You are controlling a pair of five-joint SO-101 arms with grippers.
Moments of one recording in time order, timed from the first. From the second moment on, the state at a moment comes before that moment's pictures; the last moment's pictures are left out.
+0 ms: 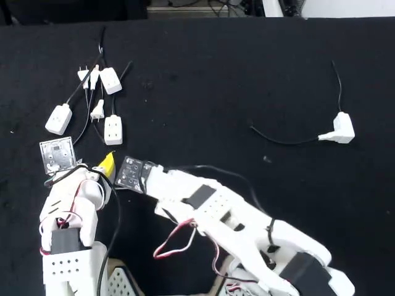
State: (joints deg) left arm -13.5 -97.1 91.7 45.2 2.8; right arm -44.7 -23.2 64.2 29.8 29.1
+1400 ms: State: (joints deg) left arm -7.1 -97.1 91.7 45.2 2.8; right arm -47.9 -31.6 64.1 32.3 13.0
